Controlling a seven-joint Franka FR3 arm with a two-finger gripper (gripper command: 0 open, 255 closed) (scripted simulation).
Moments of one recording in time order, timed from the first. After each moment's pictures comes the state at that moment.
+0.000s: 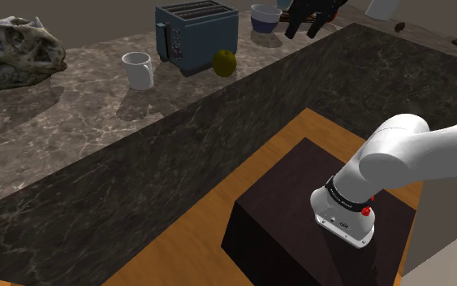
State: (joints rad) arm 0.00 -0.83 0.02 -2.29 0.11 1.64 0.16
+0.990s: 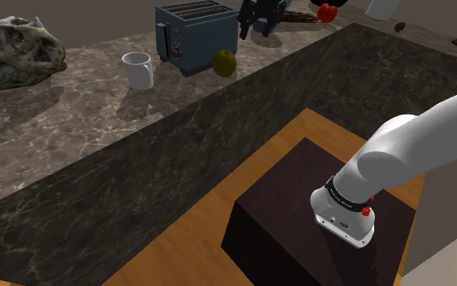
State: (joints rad) arm -0.04 -0.38 0.04 -2.12 0.04 1.92 0.16
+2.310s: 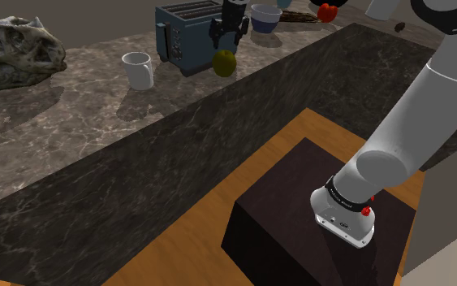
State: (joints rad) arm -0.07 0.09 0.04 -1.84 -0.06 2.11 0.20
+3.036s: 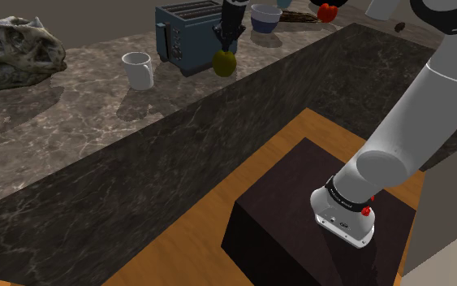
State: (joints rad) arm -0.07 0.09 0.04 -1.84 -0.06 2.12 0.21
